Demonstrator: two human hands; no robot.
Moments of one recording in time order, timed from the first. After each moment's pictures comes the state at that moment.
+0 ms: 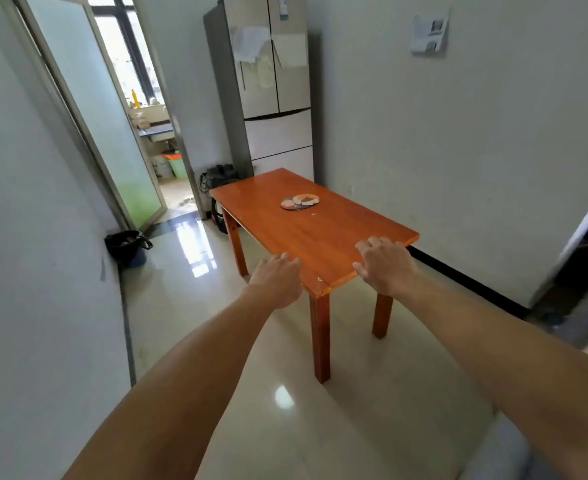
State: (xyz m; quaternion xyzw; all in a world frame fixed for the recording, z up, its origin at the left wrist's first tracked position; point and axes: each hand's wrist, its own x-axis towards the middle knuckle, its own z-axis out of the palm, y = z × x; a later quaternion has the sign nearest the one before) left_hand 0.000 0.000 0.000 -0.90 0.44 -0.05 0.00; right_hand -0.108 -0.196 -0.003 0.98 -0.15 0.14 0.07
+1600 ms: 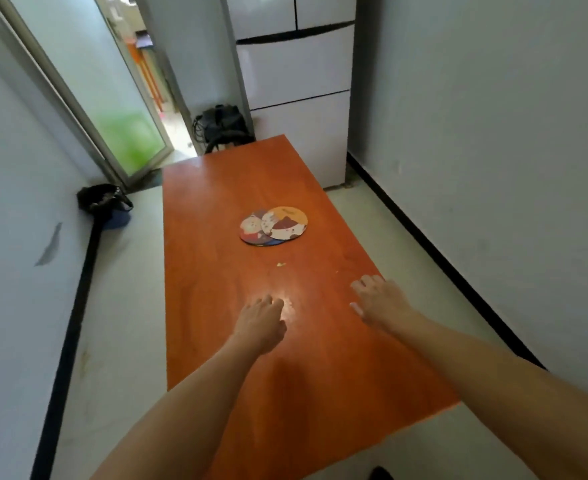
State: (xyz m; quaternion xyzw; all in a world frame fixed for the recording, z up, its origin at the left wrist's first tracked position) left_hand 0.450 -0.483 -0.179 -0.96 0.23 0.14 0.00; right_hand 0.408 -0.729 -0.178 1.00 0.02 -0.06 0.03
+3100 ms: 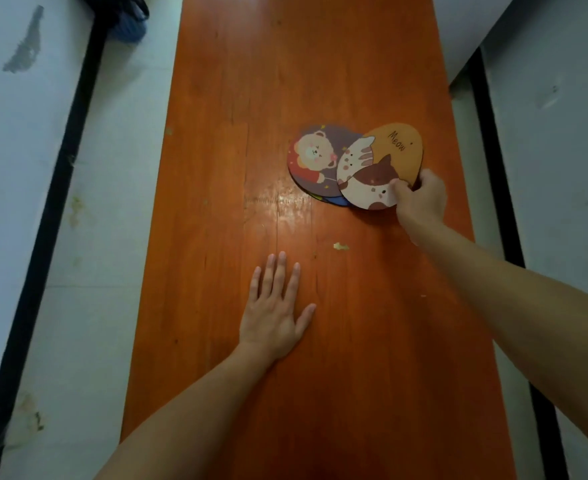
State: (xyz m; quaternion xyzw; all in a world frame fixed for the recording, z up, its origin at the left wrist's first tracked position) left_hand 0.560 -0.458 -0.362 -0.99 0.10 0.11 -0.06; right_hand 0.736 -0.693 -0.282 0.86 -0.23 0.03 -0.45
